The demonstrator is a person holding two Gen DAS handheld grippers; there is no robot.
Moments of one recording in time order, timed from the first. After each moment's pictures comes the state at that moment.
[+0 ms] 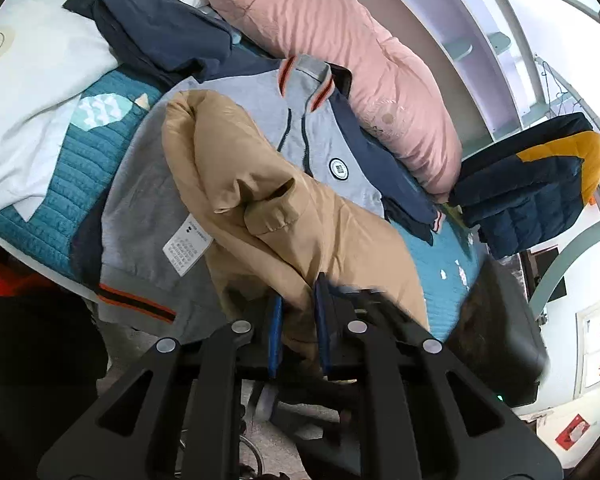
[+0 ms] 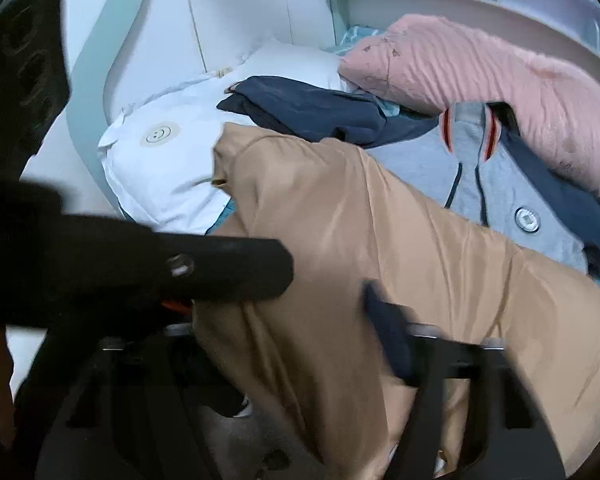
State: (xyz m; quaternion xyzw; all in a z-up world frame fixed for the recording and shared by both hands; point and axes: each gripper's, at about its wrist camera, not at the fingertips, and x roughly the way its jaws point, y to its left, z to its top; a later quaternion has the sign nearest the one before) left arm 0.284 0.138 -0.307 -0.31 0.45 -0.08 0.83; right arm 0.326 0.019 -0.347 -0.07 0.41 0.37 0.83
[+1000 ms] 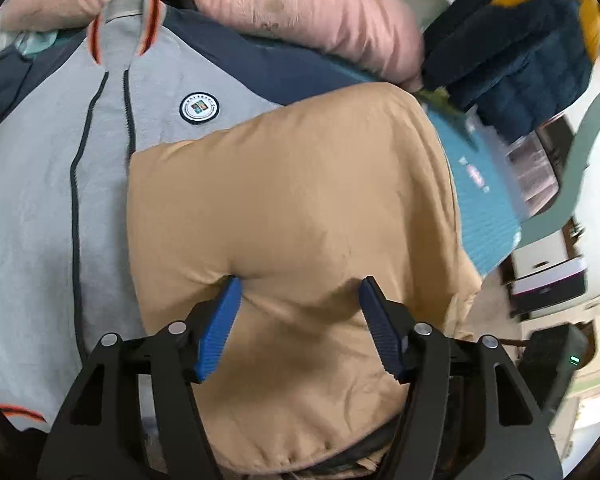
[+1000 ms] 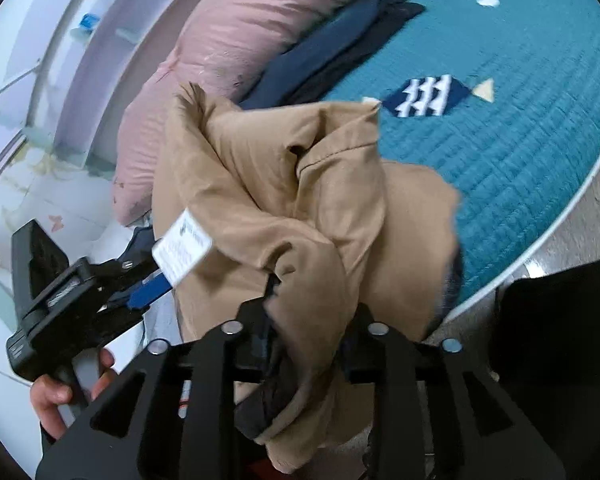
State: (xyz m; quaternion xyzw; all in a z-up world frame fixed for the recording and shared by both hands) left arm 0.429 -0.088 -0.364 -0.12 0.54 -0.18 0.81; right arm 0.313 -0.316 -0.382 0.37 0.46 0.06 0.81
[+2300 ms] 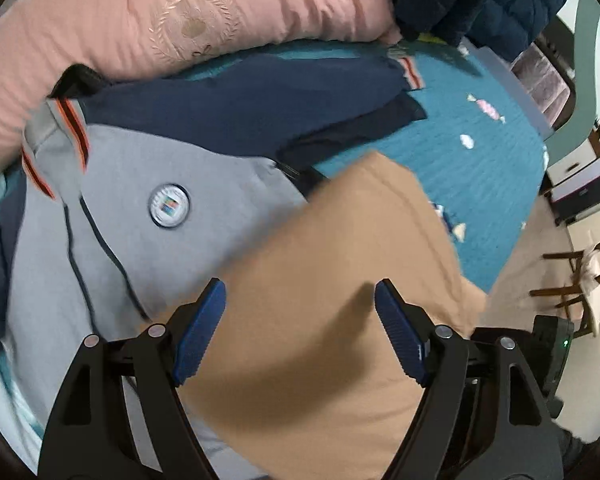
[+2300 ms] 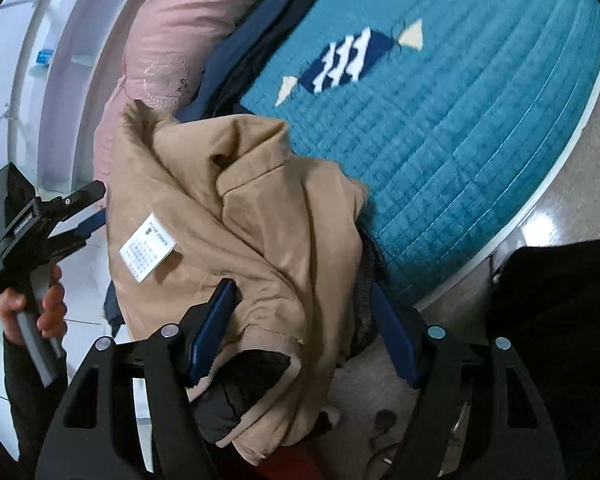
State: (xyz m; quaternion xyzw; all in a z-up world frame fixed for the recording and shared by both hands) left arm 0.542 -0.136 -0.335 0.07 0.58 -0.23 0.78; right arm 0.275 -0.380 -0.444 0.44 0.50 0.05 0.75
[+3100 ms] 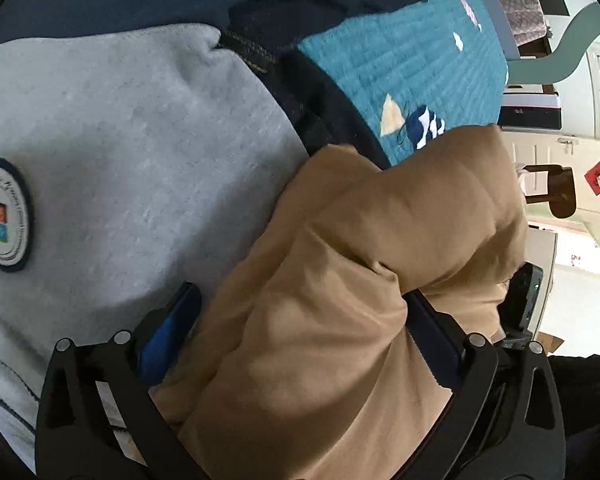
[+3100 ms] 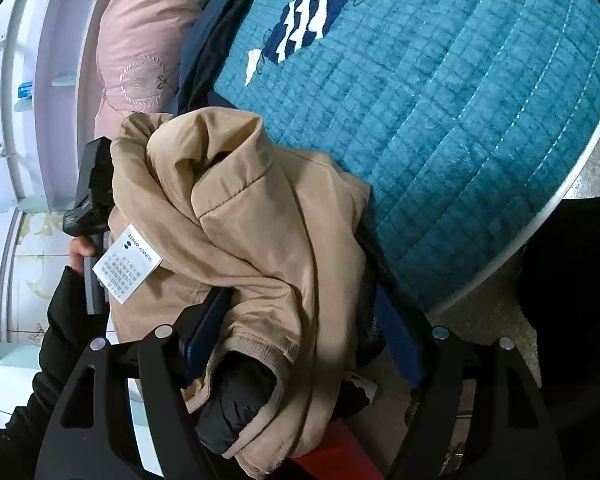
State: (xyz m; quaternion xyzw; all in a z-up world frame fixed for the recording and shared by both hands) left arm 0.629 -0.160 -0.479 0.03 0.76 -0.37 0.53; right arm 0.308 -0.392 -0.465 0.51 0.52 0.07 0.68
